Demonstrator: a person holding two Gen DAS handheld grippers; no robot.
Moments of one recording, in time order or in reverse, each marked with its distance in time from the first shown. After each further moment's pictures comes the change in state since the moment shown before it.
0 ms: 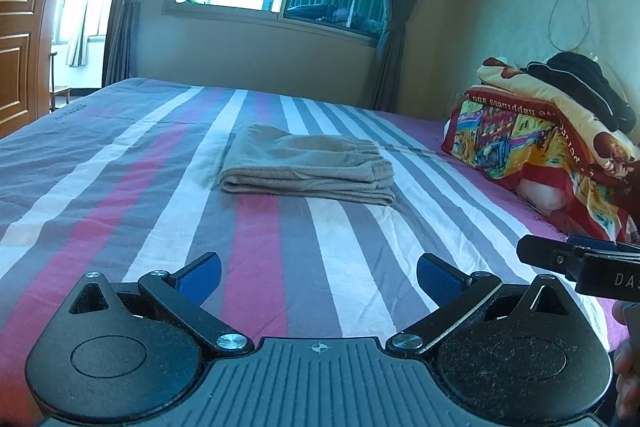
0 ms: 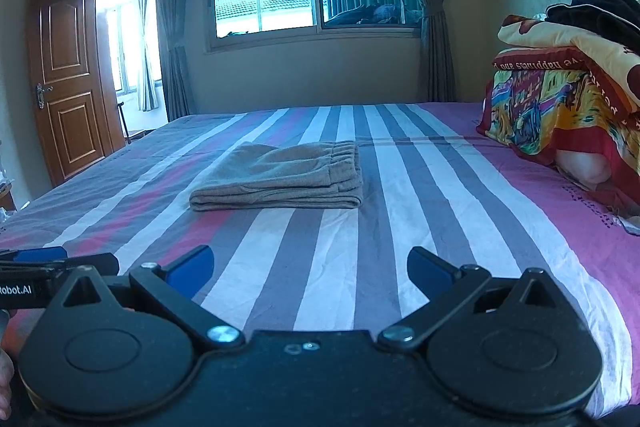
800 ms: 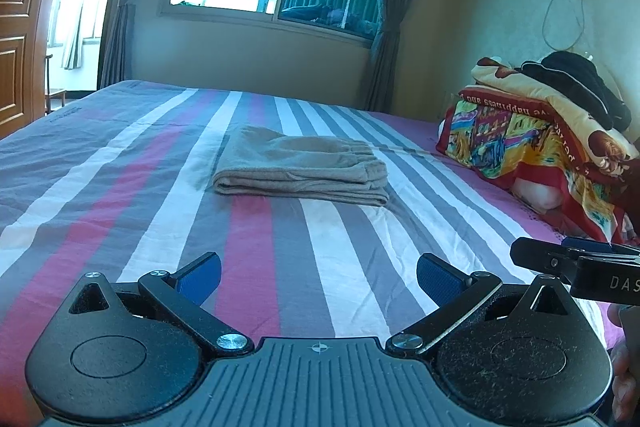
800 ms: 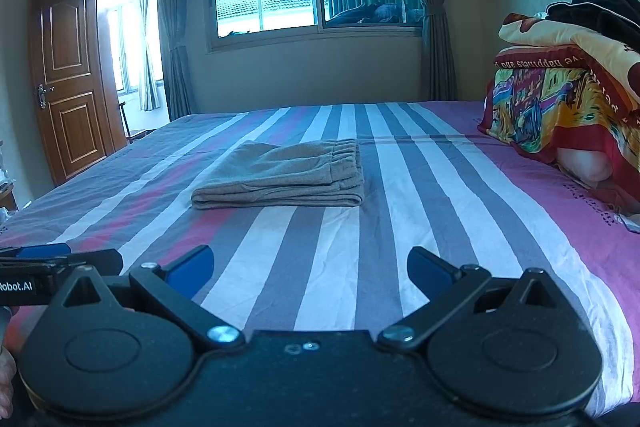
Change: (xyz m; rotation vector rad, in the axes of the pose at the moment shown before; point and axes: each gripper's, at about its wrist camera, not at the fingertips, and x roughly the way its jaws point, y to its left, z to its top) left arm -0.001 -0.005 -0.002 0.009 -0.006 -0.012; right arm -0.003 0.000 0.001 0.006 0.002 0.004
